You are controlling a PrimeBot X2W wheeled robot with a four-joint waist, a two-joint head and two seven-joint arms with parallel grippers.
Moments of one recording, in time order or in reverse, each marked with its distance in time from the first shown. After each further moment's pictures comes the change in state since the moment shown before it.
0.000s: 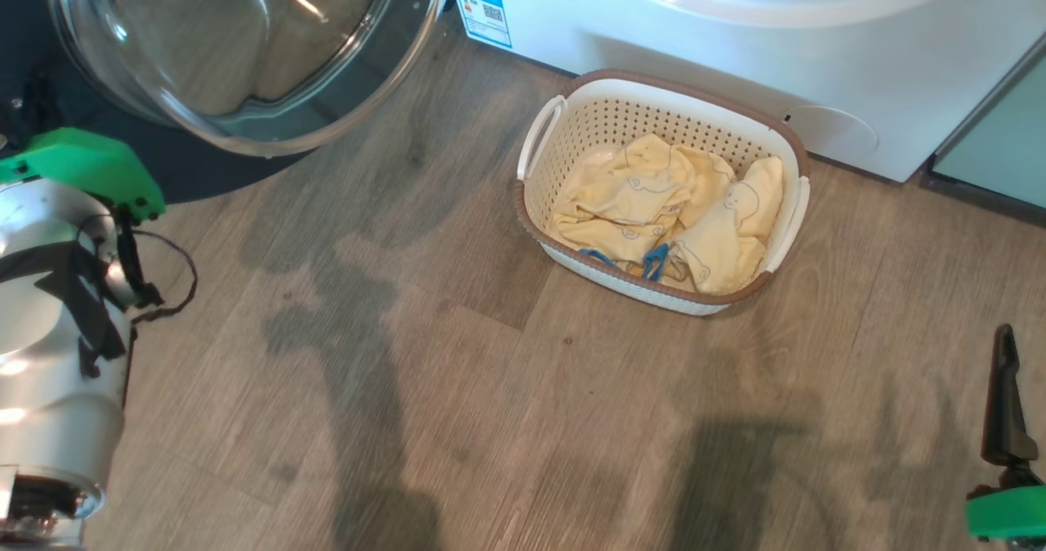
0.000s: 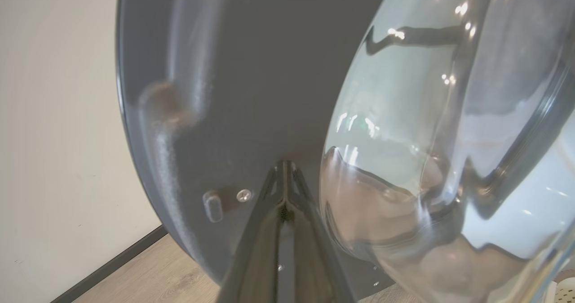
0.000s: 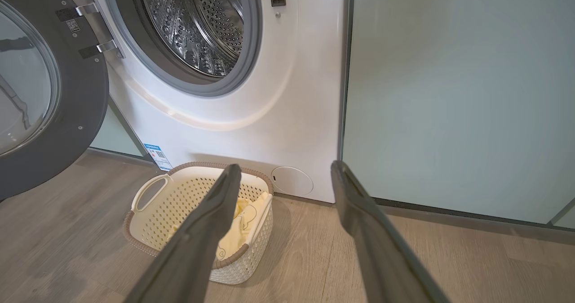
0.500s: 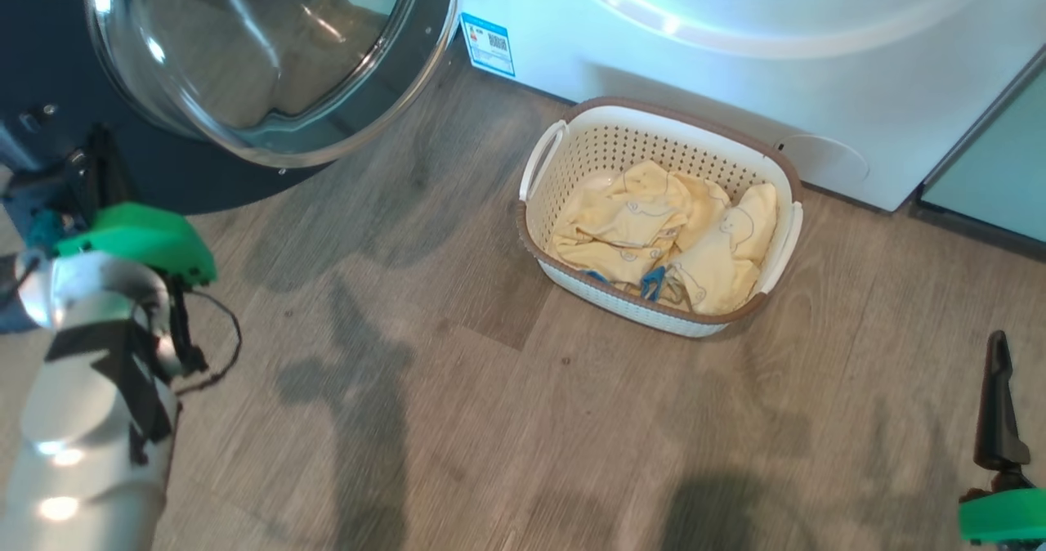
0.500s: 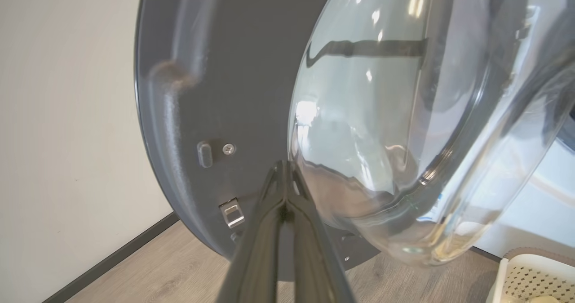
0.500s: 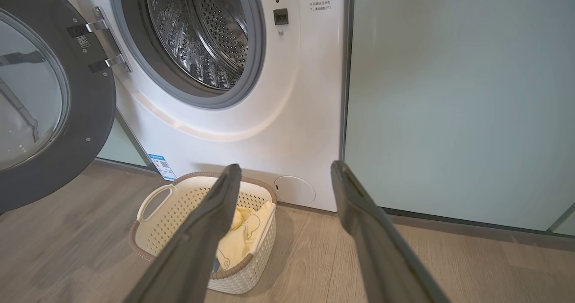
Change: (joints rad) left arm 0.210 -0.067 0.065 -0.247 0.085 -0.002 0.000; right arm 0.000 0.013 -0.002 0.018 0.001 0.000 0.000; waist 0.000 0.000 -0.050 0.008
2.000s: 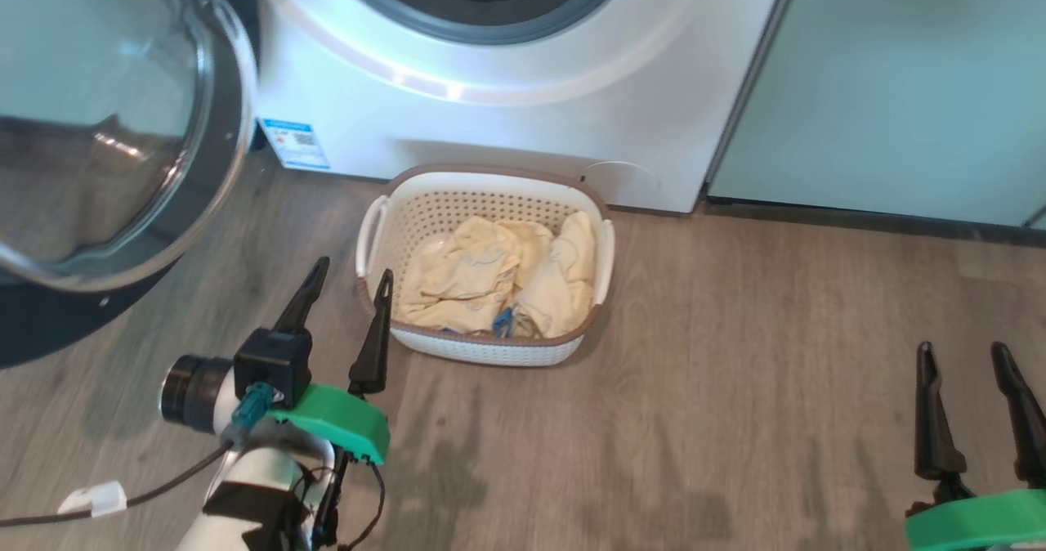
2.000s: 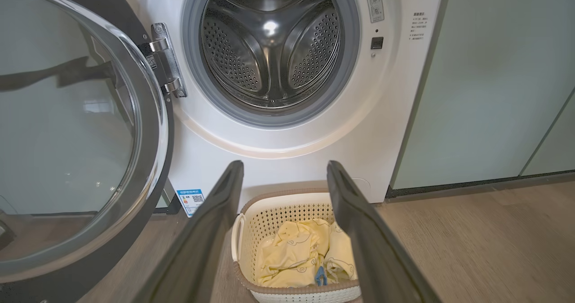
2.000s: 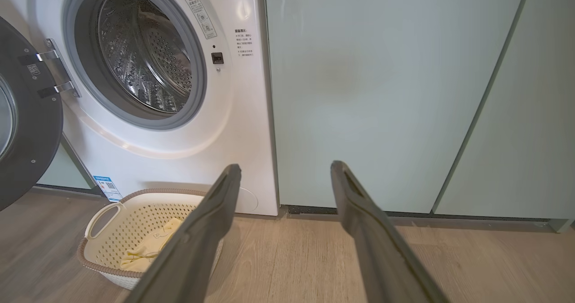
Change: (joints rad) left arm 0.388 -0.107 -0.229 -0.417 0.122 -0.153 0.006; right arm 0.009 0.031 0.076 0.003 -0.067 0.000 0.000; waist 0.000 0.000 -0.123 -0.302
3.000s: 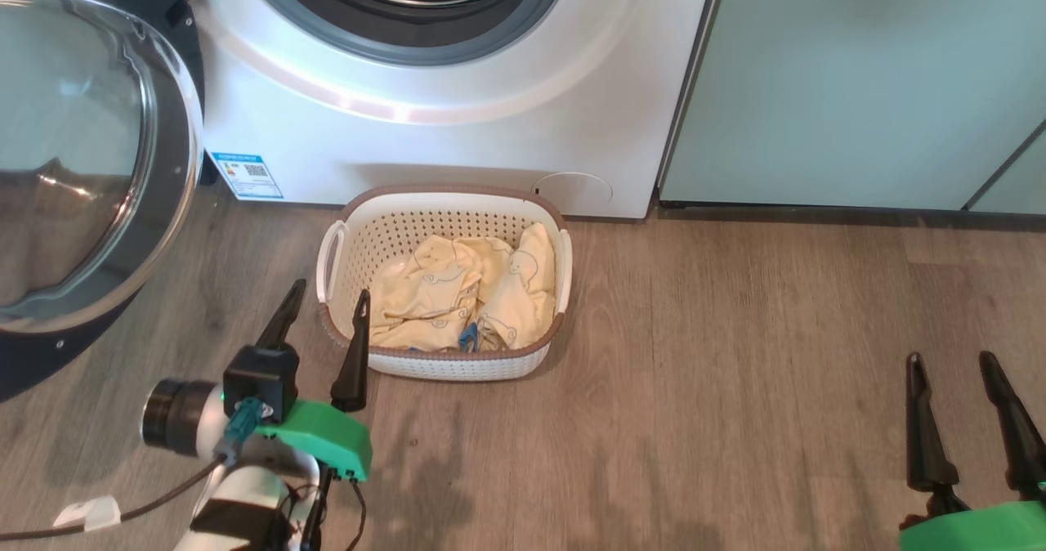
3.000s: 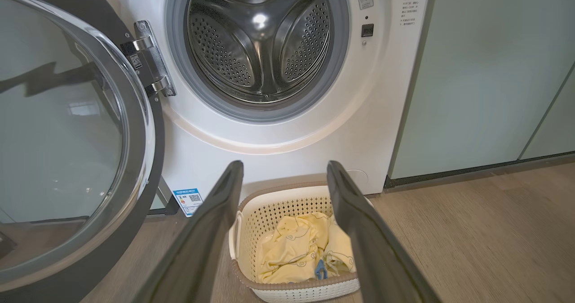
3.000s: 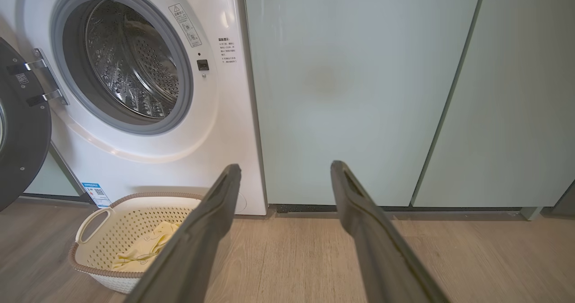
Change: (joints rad) left arm 0.035 0.029 0.002 0.013 0.001 0.051 0.008; right arm 0.026 0.004 0.011 -0.017 -0.003 0.000 0.000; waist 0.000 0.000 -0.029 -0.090
